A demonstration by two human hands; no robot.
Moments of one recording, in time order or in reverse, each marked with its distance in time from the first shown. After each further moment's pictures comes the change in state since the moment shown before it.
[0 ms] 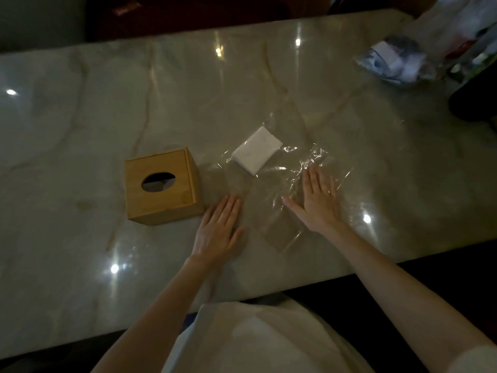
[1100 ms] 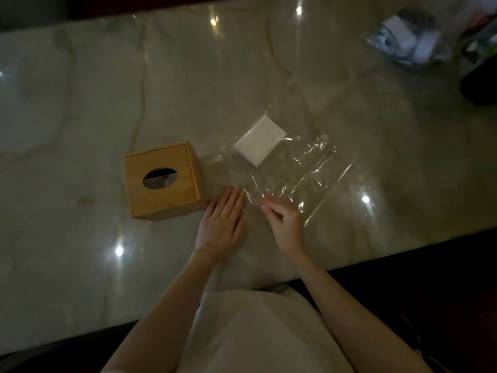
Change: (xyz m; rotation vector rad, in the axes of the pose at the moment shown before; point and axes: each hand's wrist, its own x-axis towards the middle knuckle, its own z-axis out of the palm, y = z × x) left_hand 0.001 -0.005 -0.002 0.046 -0.051 0.019; right_hand -0.052 -0.093 0.003 1.127 0.244 0.091
